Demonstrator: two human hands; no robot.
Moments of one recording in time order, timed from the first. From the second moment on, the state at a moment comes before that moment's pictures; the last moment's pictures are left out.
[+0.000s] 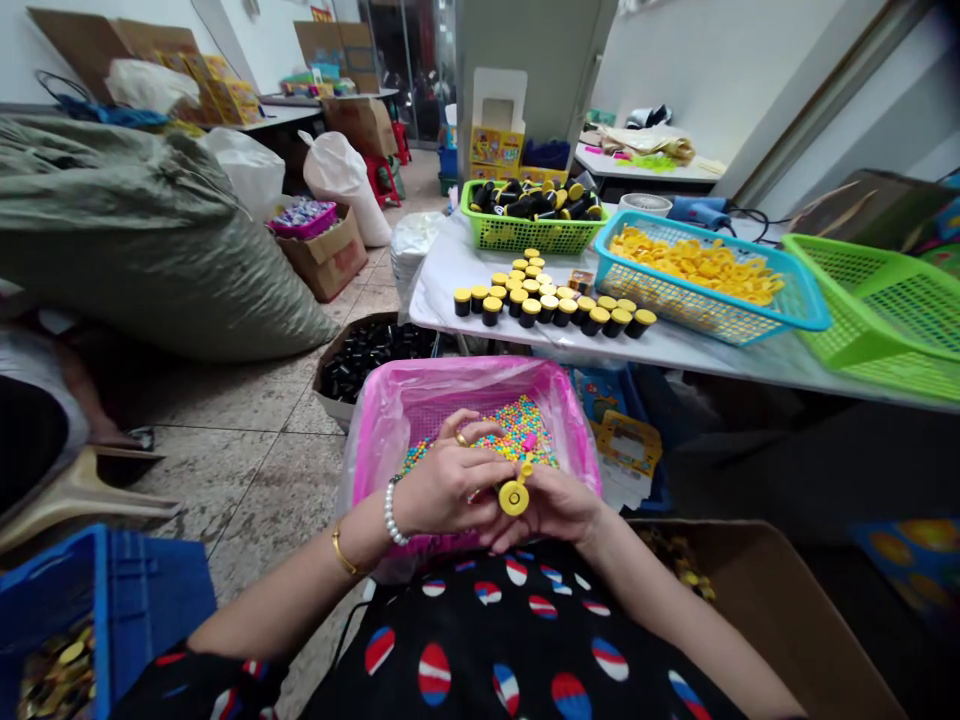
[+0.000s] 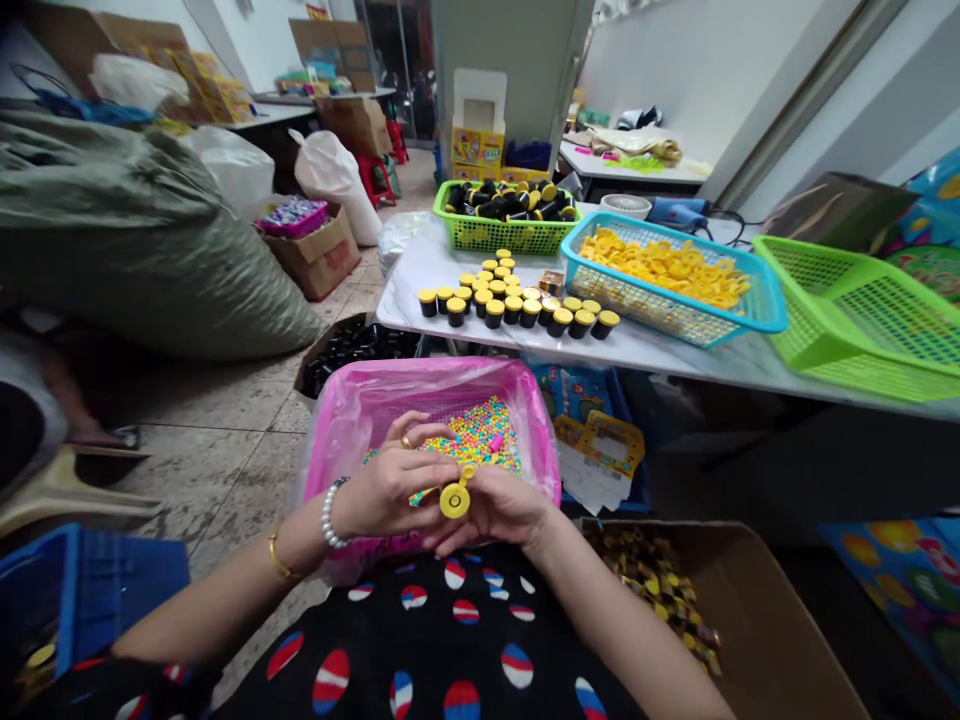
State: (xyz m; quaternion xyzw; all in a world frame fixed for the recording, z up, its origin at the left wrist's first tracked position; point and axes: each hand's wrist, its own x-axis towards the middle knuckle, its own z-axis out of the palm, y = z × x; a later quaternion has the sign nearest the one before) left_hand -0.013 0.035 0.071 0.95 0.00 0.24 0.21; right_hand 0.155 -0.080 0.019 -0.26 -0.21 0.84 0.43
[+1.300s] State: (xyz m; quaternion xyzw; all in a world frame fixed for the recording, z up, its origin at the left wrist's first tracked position) left_hand -0.012 0.015 0.073 0.93 0.10 0.26 0.22; right_hand 0.149 -0.085 0.031 -0.26 -0.21 0.80 0.50
